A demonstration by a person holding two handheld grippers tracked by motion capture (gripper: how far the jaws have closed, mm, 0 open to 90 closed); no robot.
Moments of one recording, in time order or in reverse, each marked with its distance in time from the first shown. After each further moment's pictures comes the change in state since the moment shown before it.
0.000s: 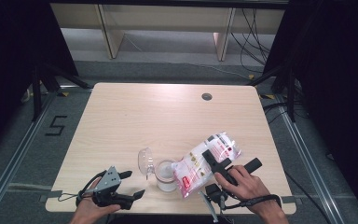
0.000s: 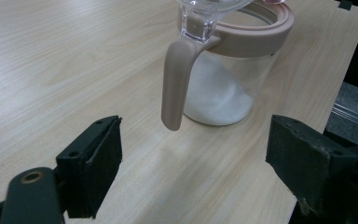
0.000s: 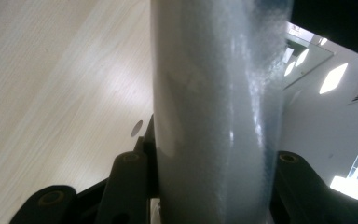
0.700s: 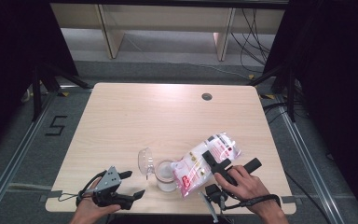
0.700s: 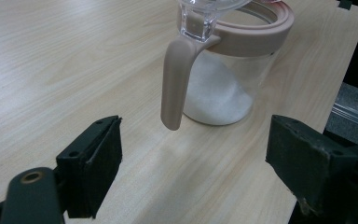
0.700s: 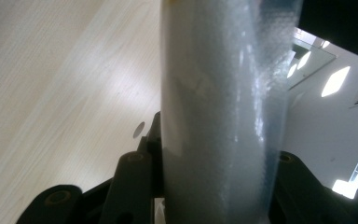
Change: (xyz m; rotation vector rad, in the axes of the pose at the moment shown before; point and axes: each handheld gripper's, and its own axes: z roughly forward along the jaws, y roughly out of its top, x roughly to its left) left arm 0.000 0.000 0.000 0.000 -0.001 -0.003; right arm 0.000 0.000 0.001 -0.011 0.005 -0.043
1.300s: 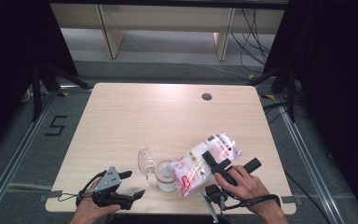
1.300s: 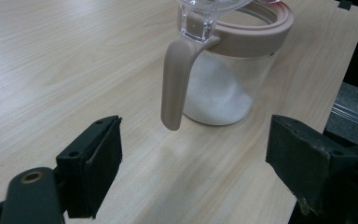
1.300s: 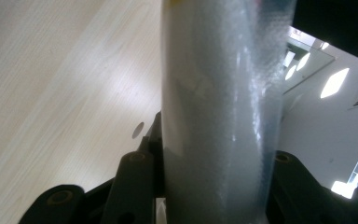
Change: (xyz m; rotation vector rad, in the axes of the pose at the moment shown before) left arm 0.000 0.000 0.000 0.000 0.000 0.003; right arm -0.001 0.000 0.000 -0.003 -0.001 -0.009
